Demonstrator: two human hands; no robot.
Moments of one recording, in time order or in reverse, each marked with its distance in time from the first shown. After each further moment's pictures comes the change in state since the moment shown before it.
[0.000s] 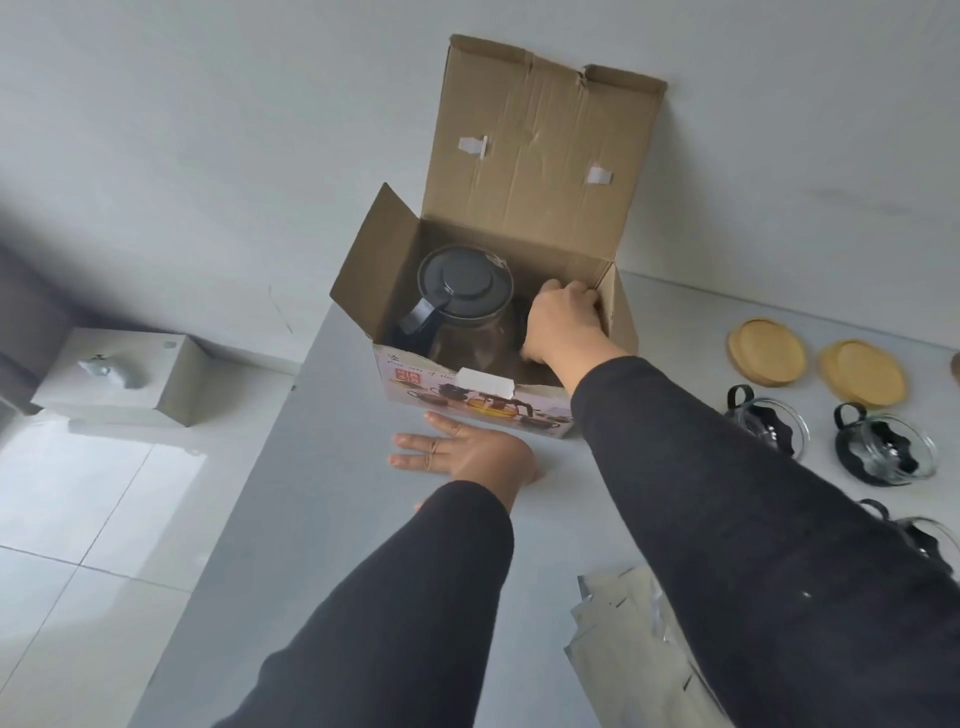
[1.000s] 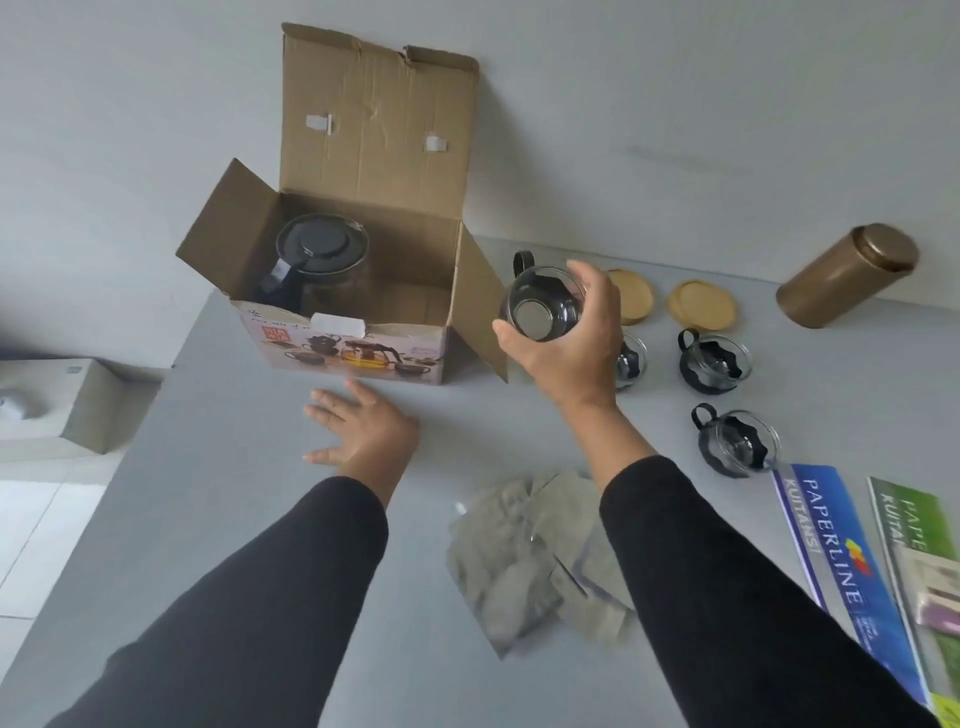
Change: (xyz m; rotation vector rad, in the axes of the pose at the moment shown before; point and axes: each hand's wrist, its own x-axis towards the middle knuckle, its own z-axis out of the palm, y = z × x) left_hand -0.014 -0.024 0.049 -0.118 0.301 0.289; right_hand -0.142 0.138 0.024 1.048 0.786 0.014
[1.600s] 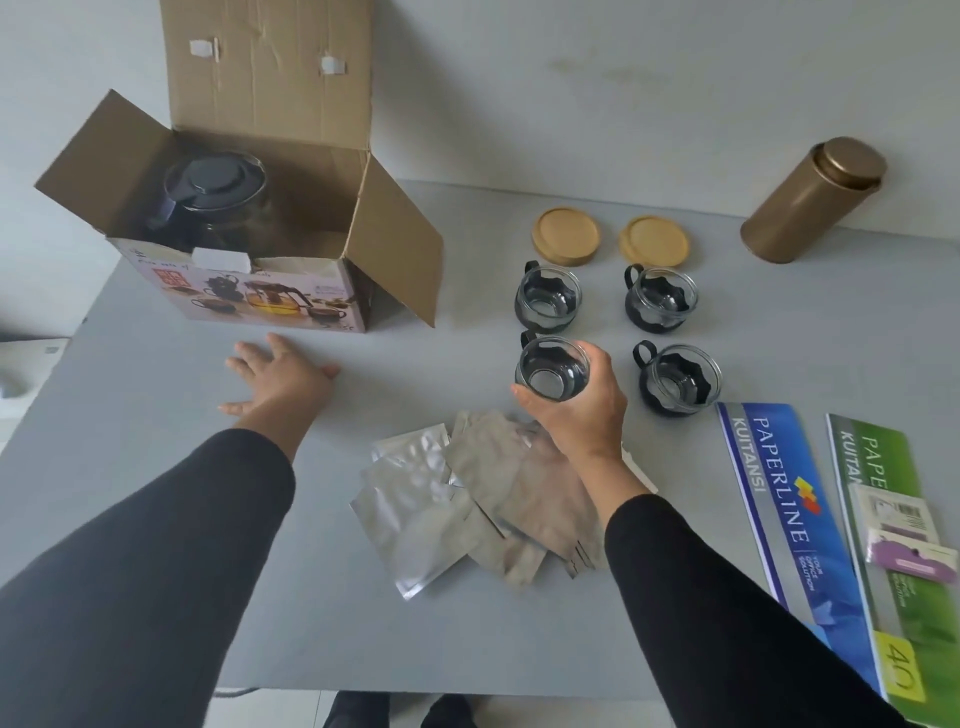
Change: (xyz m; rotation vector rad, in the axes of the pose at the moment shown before) left_hand -0.003 -0.002 0.019 -0.031 0.162 -0.009; right_hand -0.069 0.135 -0.082 -0.076 -0.097 0.306
